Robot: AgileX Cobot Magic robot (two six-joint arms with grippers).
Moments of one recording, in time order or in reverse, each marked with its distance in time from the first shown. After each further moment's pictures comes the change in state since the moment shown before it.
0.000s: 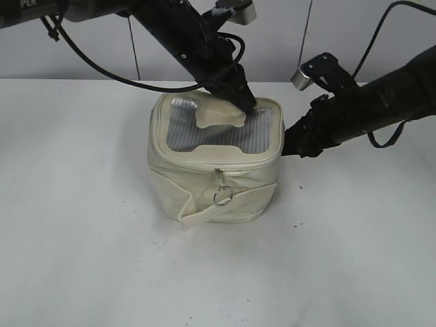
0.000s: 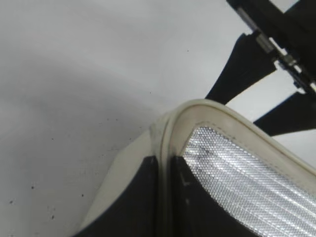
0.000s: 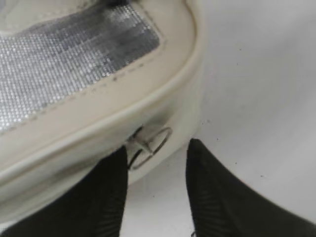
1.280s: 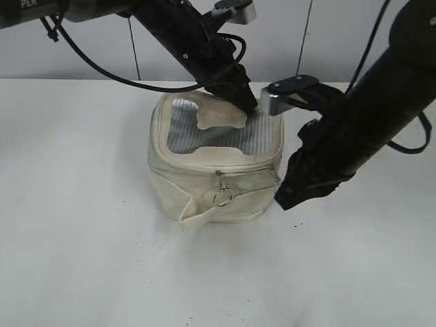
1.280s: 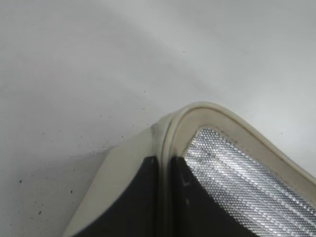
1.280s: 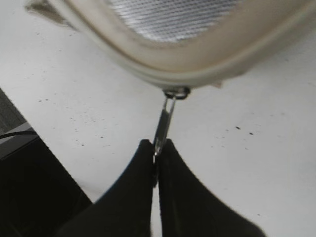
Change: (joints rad) left arm -0.001 0.000 0.000 -0.008 0.002 -0.060; right arm 0.232 -0.248 0.041 -0.665 0.278 0.929
